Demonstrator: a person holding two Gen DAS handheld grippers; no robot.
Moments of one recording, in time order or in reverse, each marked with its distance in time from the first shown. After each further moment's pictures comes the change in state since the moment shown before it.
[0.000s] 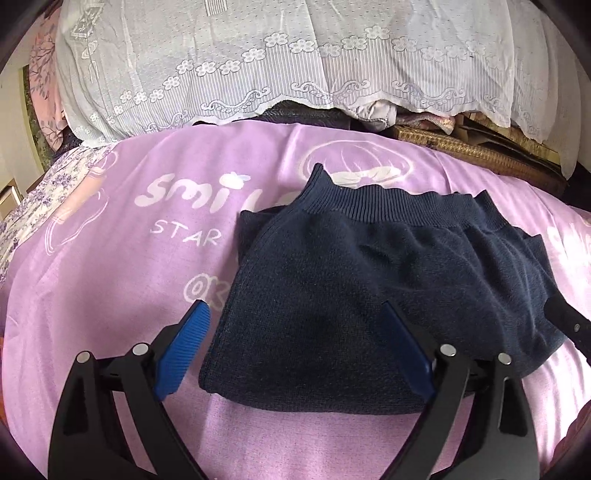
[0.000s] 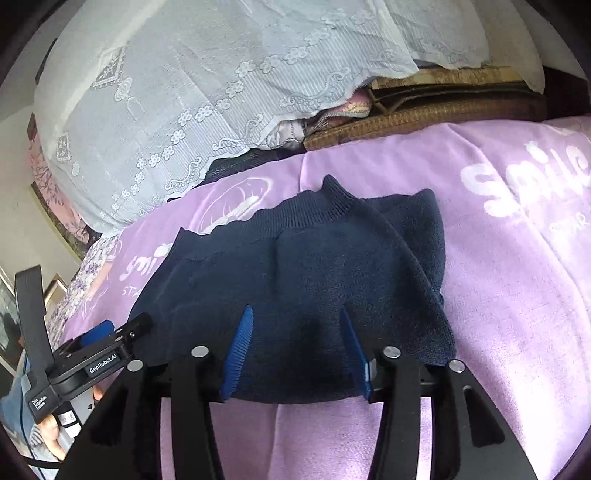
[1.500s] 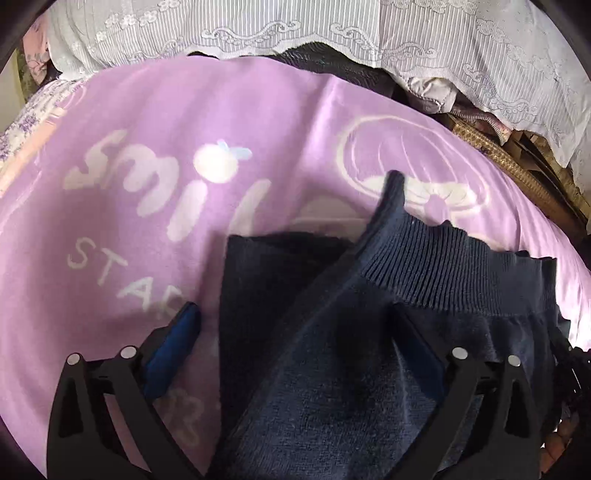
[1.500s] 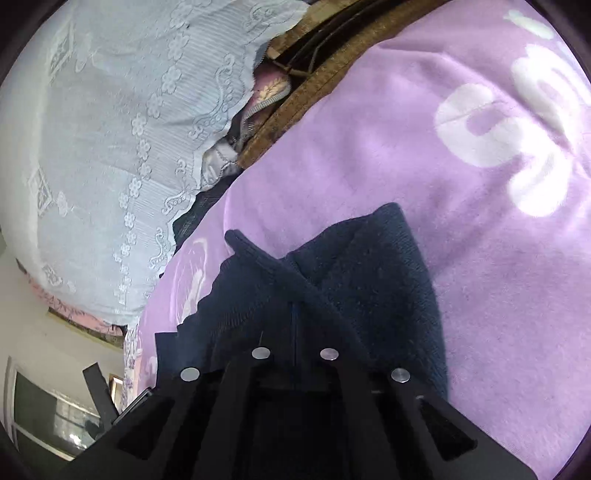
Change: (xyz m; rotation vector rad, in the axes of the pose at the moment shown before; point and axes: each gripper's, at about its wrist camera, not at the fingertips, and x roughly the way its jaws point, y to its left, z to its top) left arm 0.119 0.035 0.062 -0.179 0.230 -0.059; right arm 0.085 -0.096 0.055 0.483 0.053 0.135
